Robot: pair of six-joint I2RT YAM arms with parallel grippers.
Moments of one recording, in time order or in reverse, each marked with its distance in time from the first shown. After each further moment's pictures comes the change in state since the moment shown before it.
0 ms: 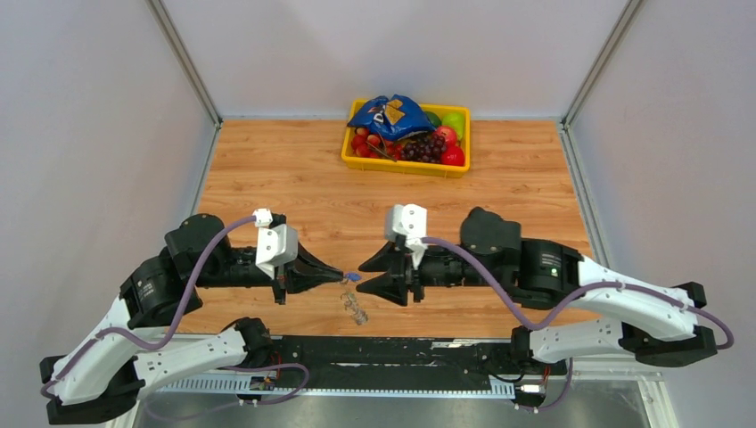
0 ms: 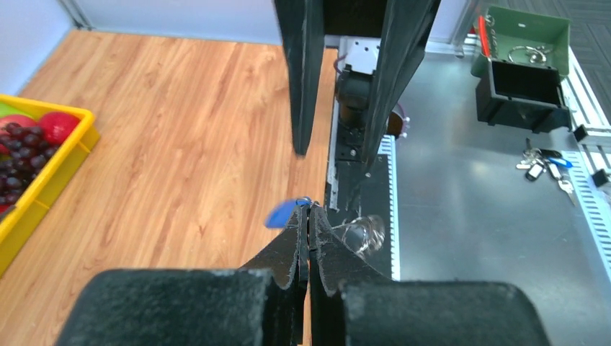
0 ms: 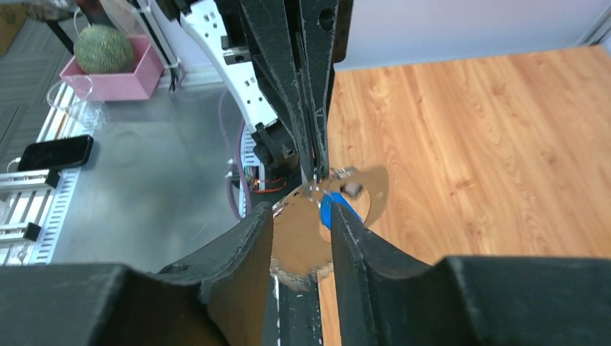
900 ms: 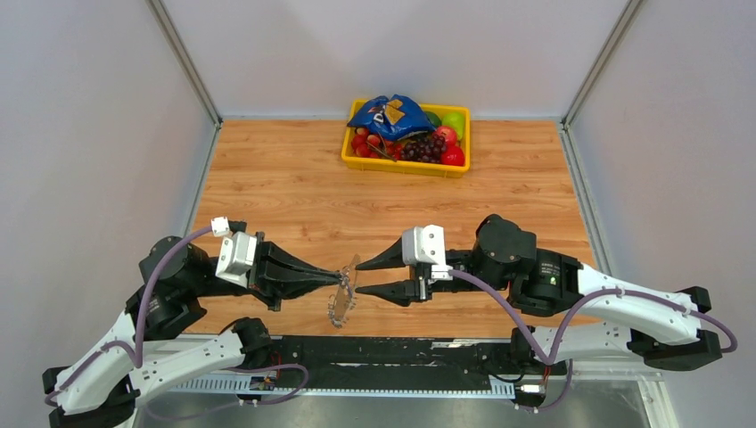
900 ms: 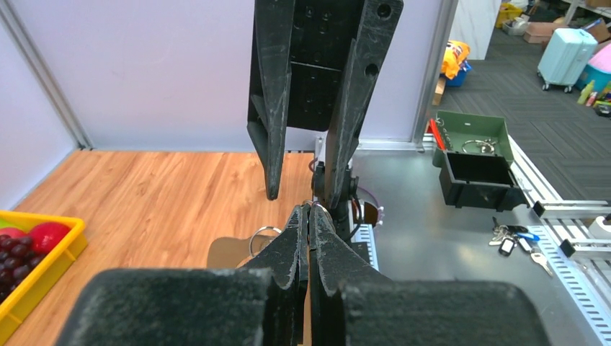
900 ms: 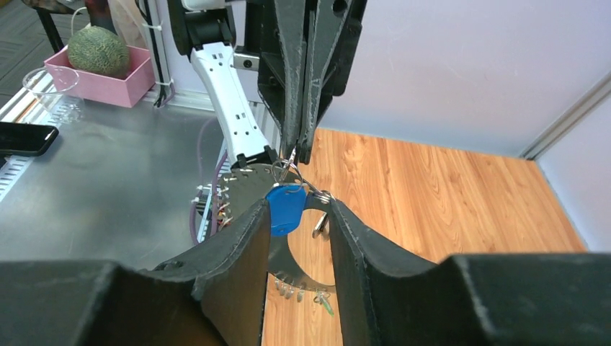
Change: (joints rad) left arm 0.000 -0.166 -0.211 0.434 0.057 -0.168; right arm 0.000 -0.114 -0.169 0.248 -0.070 -0.215
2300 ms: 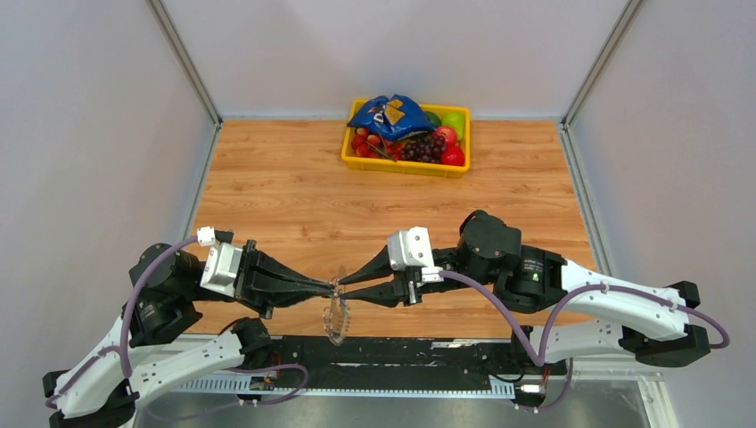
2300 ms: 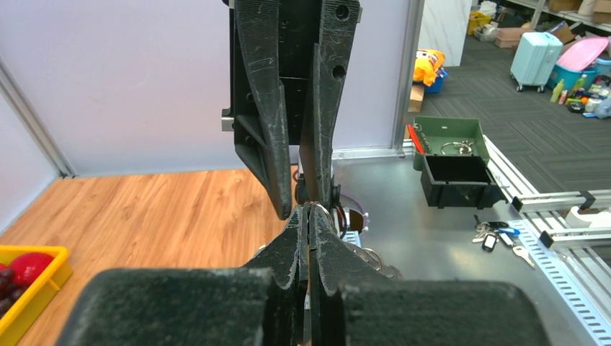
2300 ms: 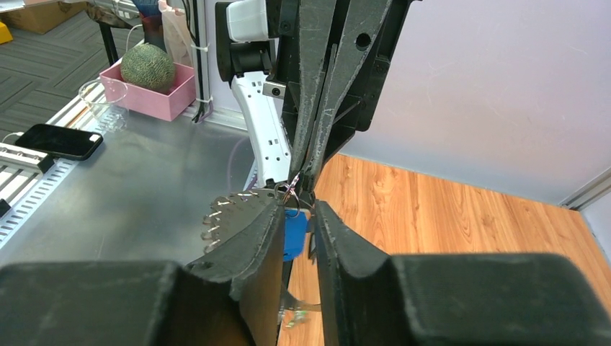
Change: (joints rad) left arm 0.000 -0.045 -0.026 0.045 0.073 -0.015; right arm 0.000 0.074 0.042 0.082 -0.145 0.008
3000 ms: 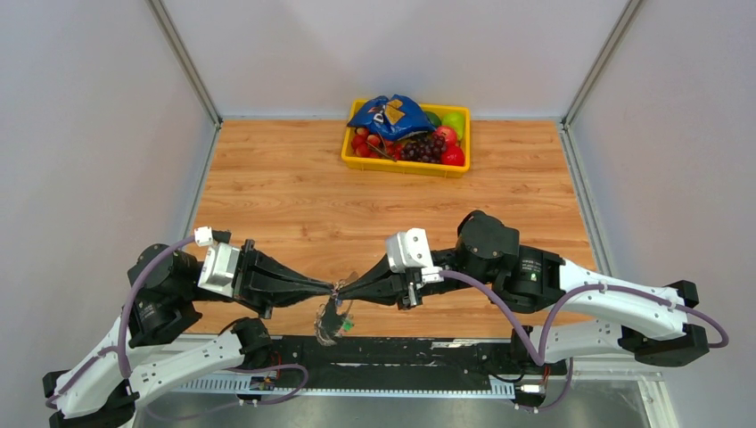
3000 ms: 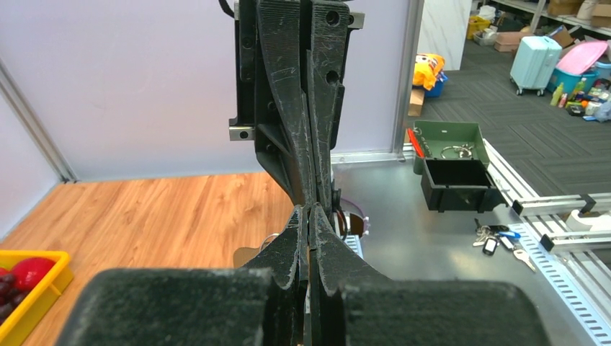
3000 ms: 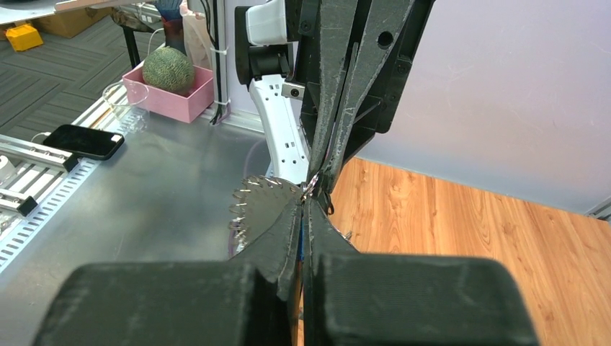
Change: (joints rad) left arm 0.000 -0.003 0.000 0.011 0.000 -0.007; right arm 0.000 0.008 0.000 0.004 -0.041 0.024
